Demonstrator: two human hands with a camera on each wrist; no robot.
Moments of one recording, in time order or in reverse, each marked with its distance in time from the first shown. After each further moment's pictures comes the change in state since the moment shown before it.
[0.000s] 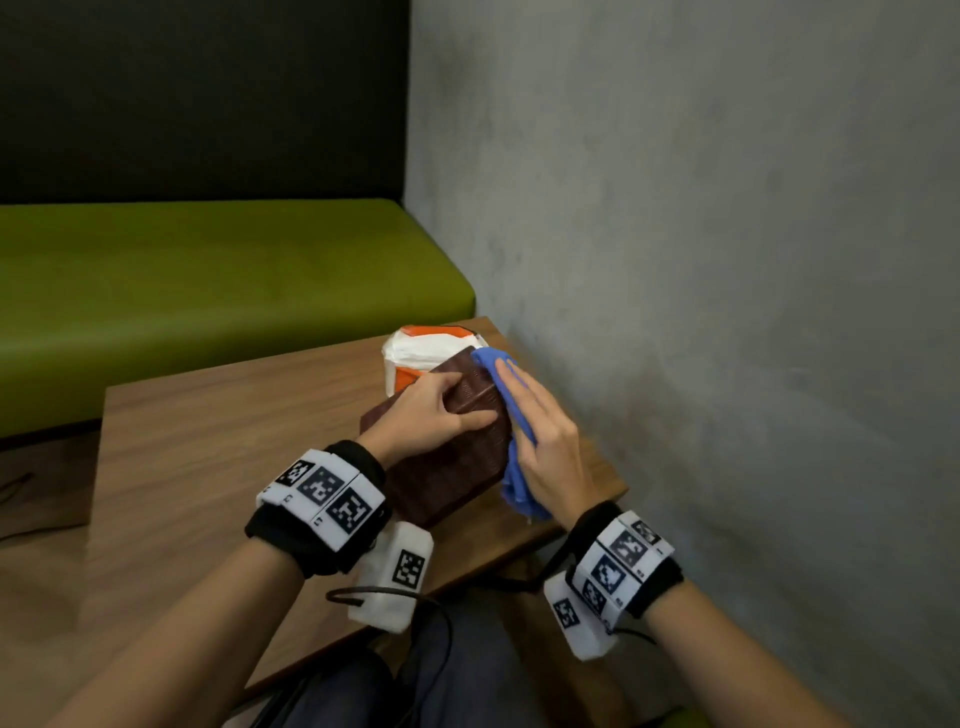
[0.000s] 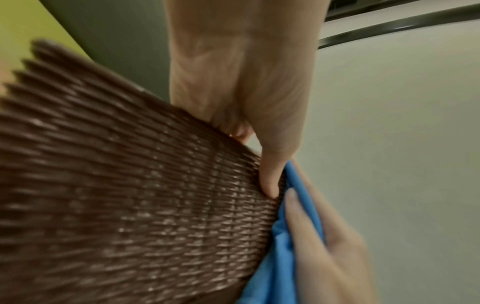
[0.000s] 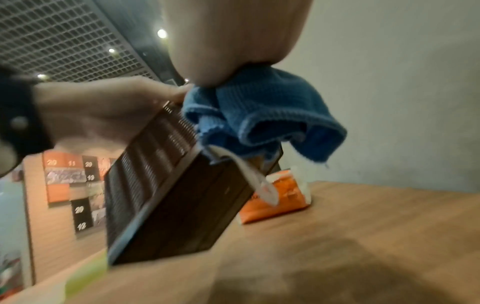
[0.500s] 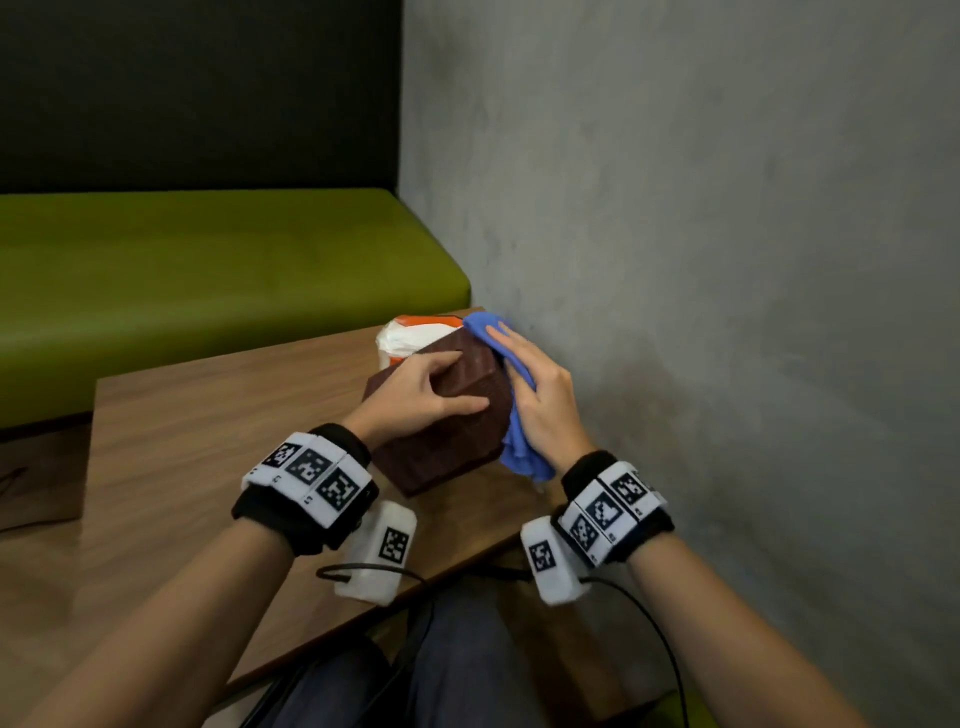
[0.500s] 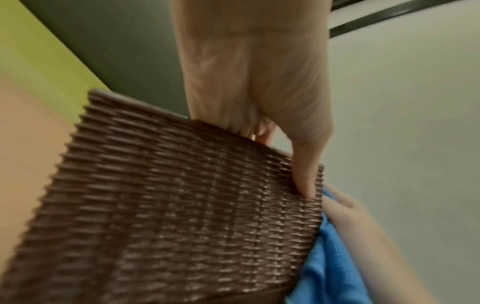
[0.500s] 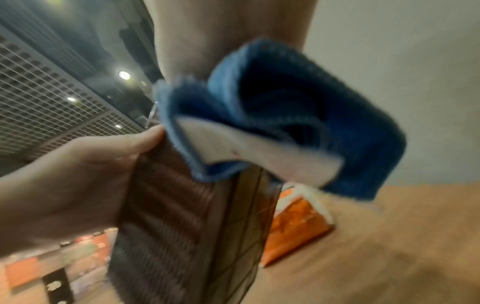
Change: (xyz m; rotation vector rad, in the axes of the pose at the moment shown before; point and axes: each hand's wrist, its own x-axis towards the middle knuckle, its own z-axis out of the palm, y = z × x) left_hand -0.002 0.009 -0.006 -0.116 -0.041 0.037; right_hand 0.032 0.003 -0.004 0.253 -0.007 0.202
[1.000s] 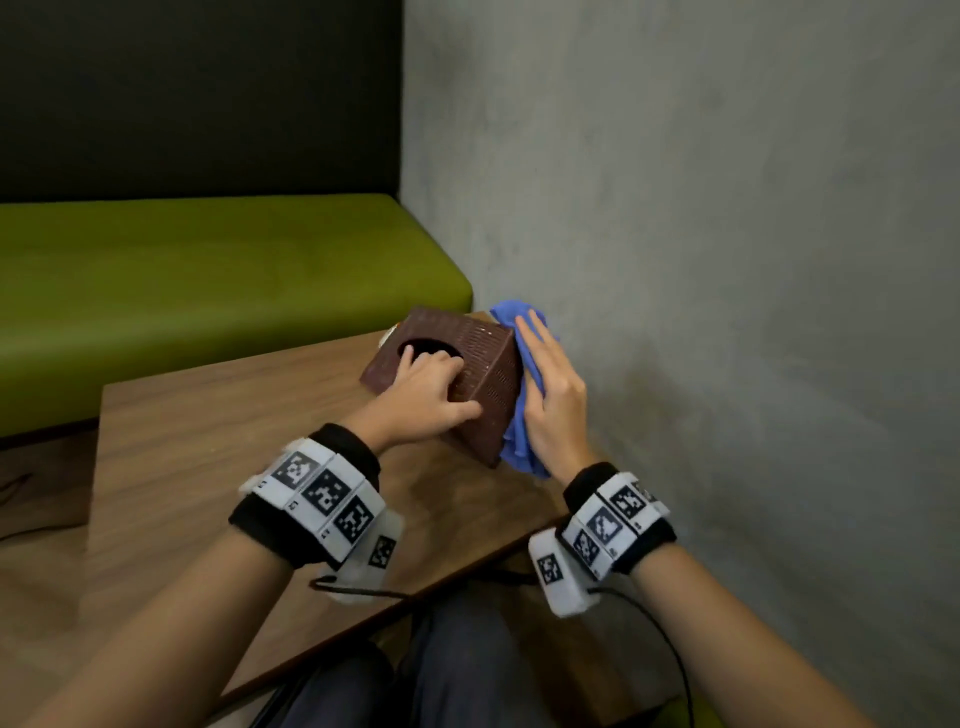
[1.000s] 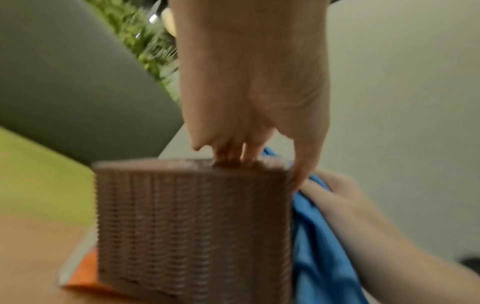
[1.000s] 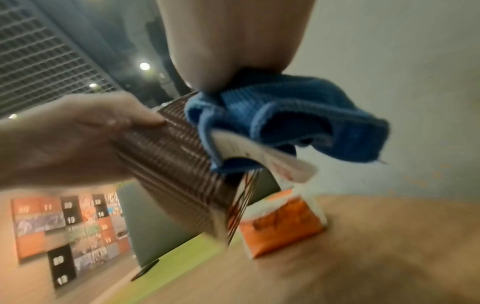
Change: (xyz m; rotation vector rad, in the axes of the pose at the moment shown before) left_hand 0.001 0.013 -0.004 0.471 -0.056 -0.066; right_hand -0.001 0.008 0.004 -0.186 0.189 -0.137
